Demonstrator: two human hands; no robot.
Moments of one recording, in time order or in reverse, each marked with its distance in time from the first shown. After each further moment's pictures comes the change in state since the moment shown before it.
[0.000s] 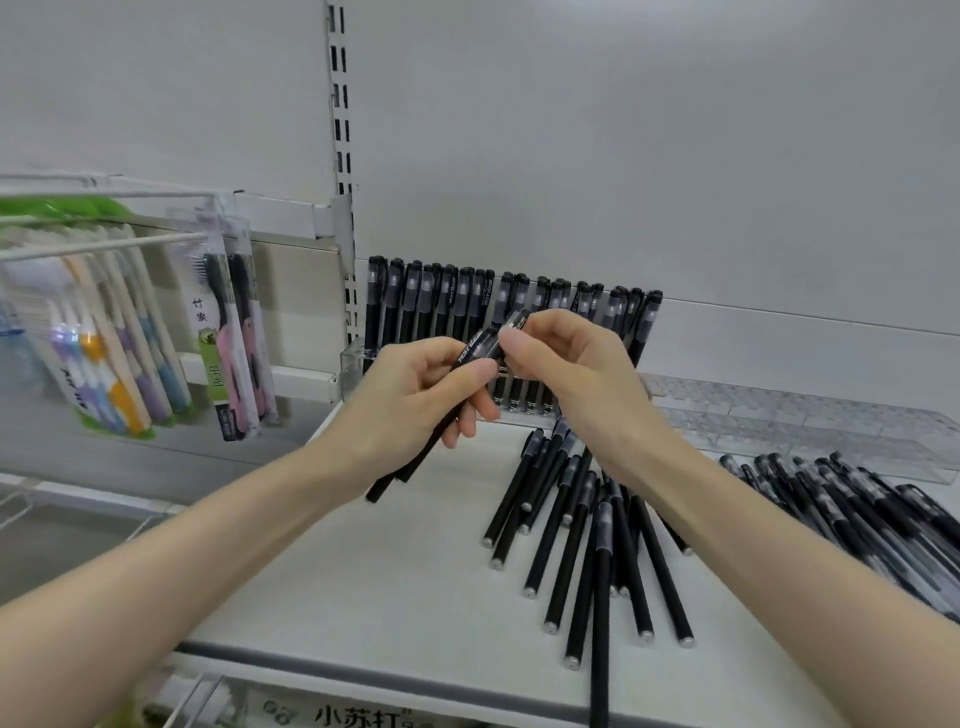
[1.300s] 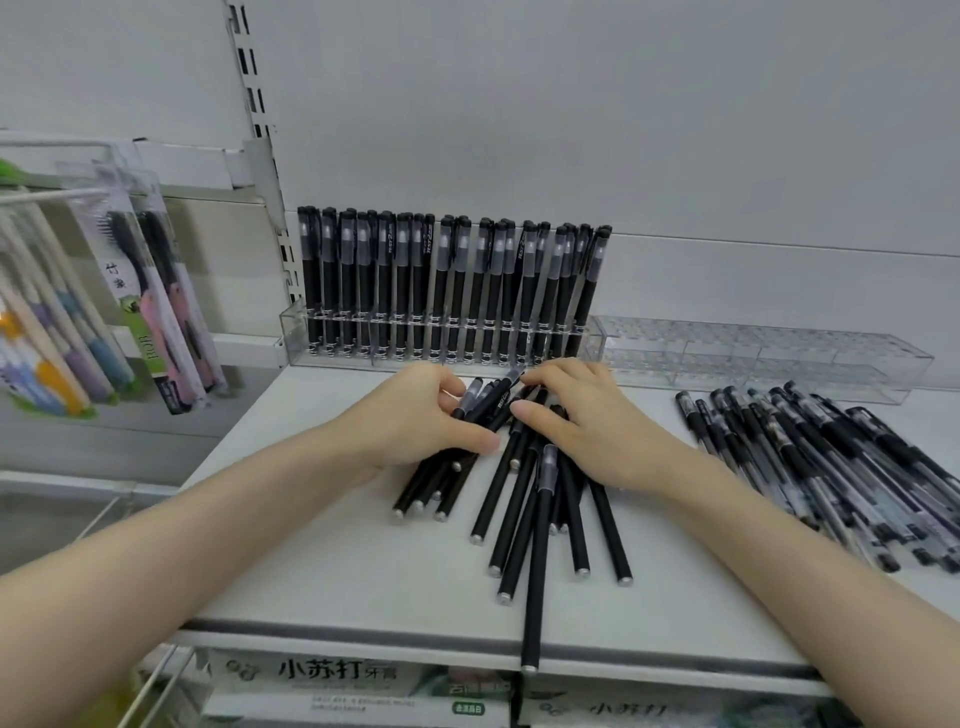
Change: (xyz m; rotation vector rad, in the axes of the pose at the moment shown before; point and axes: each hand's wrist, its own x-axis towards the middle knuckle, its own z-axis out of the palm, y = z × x) left_hand 0.003 -0.018 0.045 0.287 -0.218 -0.430; right_hand -0.040 0.055 -0.052 -0.918 -0.260 0.151
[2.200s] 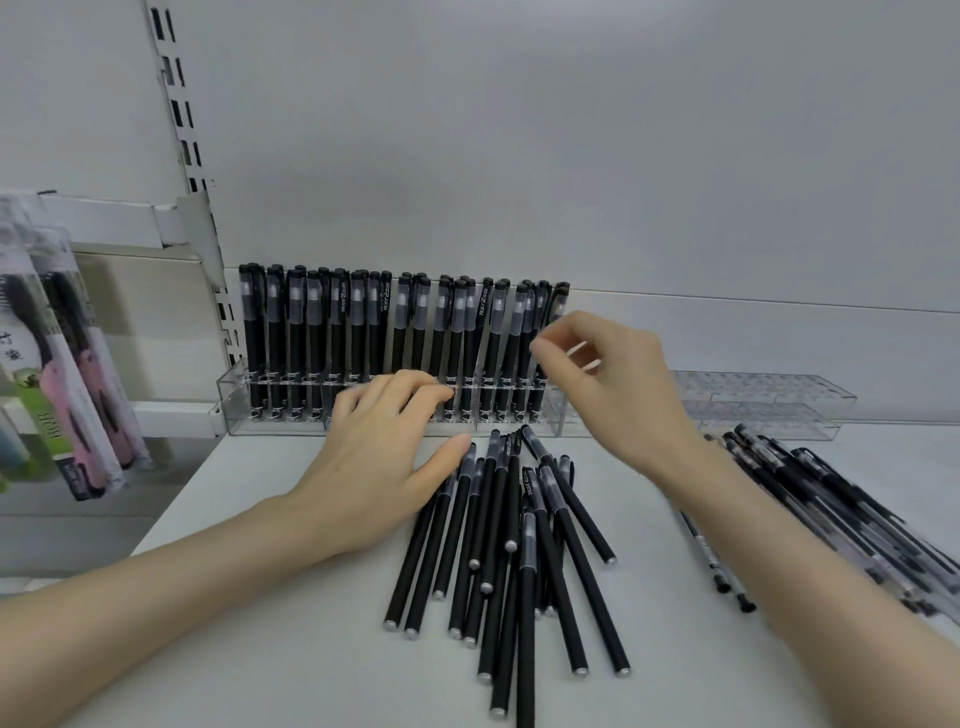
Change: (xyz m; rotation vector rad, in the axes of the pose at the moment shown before) left_hand 0.036 -0.025 -0.006 0.652 0.382 0.643; right_hand 0.020 -0.006 -0.053 0.182 0.559 0.001
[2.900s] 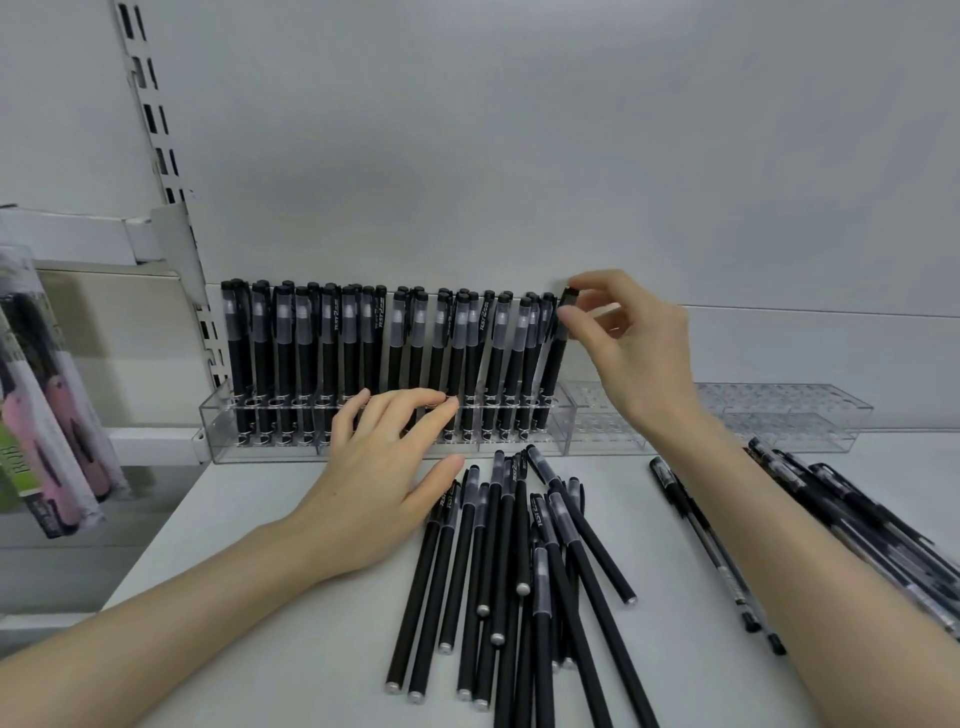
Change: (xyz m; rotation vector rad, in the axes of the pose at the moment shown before) left_hand 0.008 -0.024 0.023 0.003 0.022 0.097; right_hand 0.043 0.035 0.009 0.130 0.233 -0.063
